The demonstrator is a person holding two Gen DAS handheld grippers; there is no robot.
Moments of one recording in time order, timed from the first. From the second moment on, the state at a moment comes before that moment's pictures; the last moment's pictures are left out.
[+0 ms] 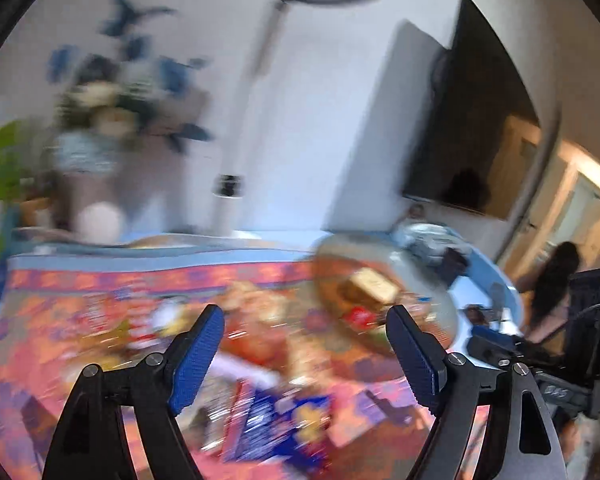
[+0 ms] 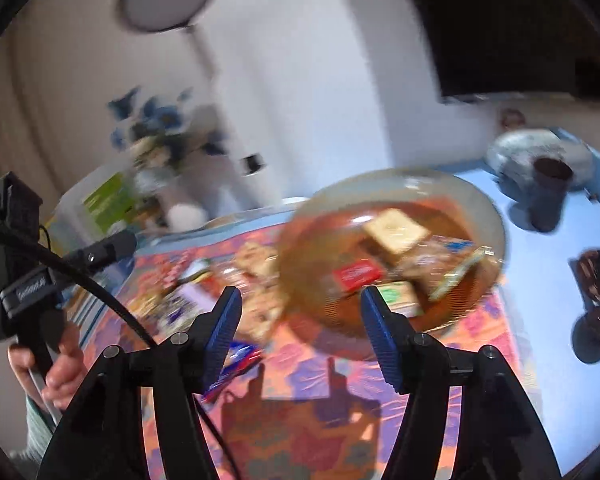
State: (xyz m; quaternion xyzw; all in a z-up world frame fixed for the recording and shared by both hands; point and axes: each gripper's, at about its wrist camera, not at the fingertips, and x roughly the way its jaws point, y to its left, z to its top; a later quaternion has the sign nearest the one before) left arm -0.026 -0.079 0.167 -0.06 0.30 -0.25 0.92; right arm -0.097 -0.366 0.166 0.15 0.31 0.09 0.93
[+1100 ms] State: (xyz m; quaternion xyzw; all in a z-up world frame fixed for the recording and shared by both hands) left arm -0.031 0.050 0.024 -0.08 0.39 -0.09 0.91; right arm -0.070 -0.280 0.075 0.08 0.35 0.19 0.91
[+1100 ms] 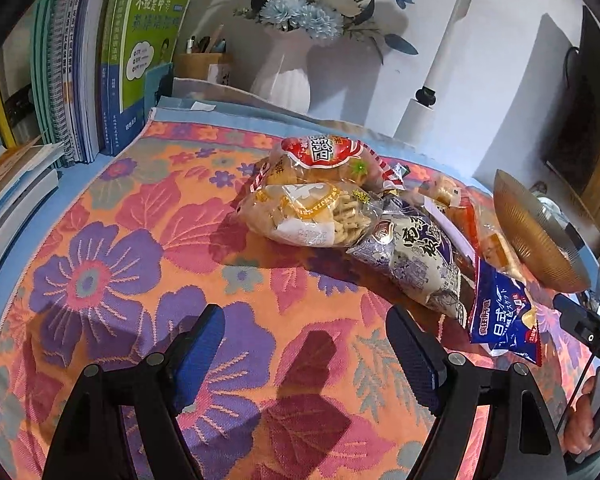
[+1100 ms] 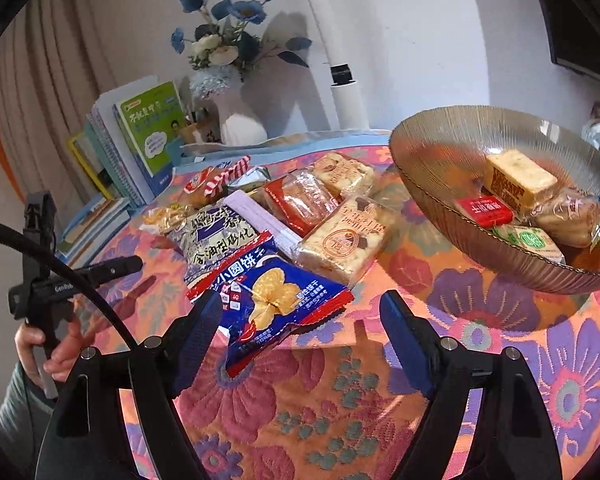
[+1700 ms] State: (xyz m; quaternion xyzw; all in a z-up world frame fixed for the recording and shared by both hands) left arm 0.008 0.047 0.087 -0.08 0.36 -0.10 0.92; right arm -0.042 -0.219 0.087 -0.06 0.37 0.22 0.90
